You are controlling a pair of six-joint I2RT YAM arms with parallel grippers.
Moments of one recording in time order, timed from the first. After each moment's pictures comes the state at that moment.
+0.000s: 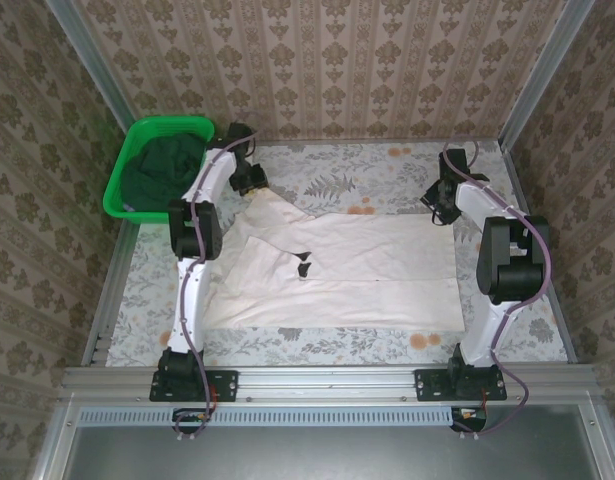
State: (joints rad) left arm -0.22 2.64 2.48 -1.10 0.17 -0.39; right arm -0.05 1.89 1.35 -0.57 0.07 0.83
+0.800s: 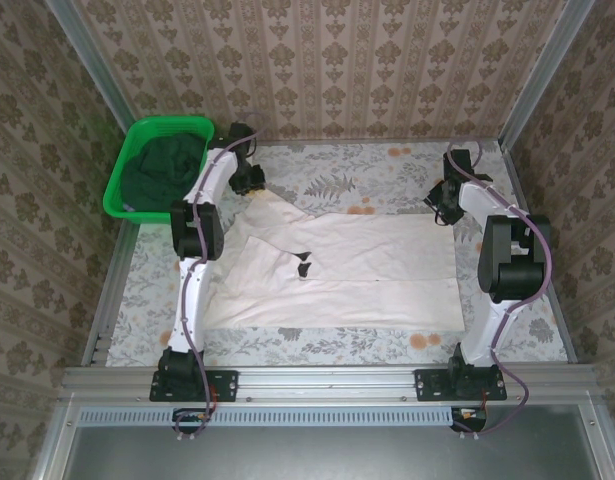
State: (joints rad) left arm -0.22 2.67 2.54 -1.15 0.13 -0.38; right arm -0.08 1.90 1.36 -0.57 0.04 0.82
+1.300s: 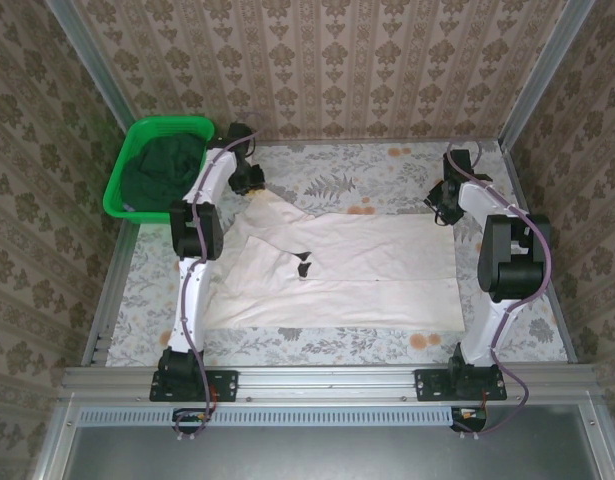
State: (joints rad) left arm -0.22 2.67 2.54 -1.15 0.15 -0.38; right arm -0.08 1.90 1.36 -0.57 0.04 0.81
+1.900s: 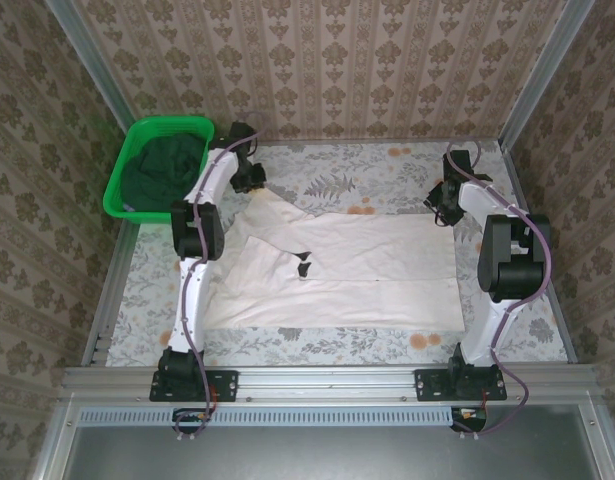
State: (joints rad) left arm -0.22 2.67 2.54 -1.11 0.12 -0.38; right arm -0.08 1.90 1.36 -0.58 0.04 0.81
